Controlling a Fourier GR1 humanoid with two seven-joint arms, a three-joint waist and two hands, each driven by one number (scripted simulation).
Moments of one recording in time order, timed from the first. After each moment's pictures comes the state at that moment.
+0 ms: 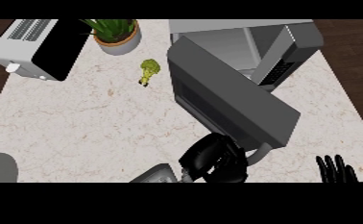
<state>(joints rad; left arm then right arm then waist) -0.48 0.00 -0.94 -1.22 0.11 0.19 0.01 0.49 -0.23 0.01 -1.55 -0.24 0.32 -0.85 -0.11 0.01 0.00</state>
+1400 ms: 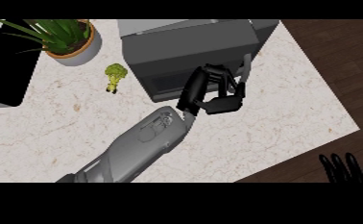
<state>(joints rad) -0.84 0.00 -0.76 -0.92 0.61 0.50 -0.27 0.54 -0.37 0.09 -1.88 -0.39 0.41 -0.69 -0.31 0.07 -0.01</state>
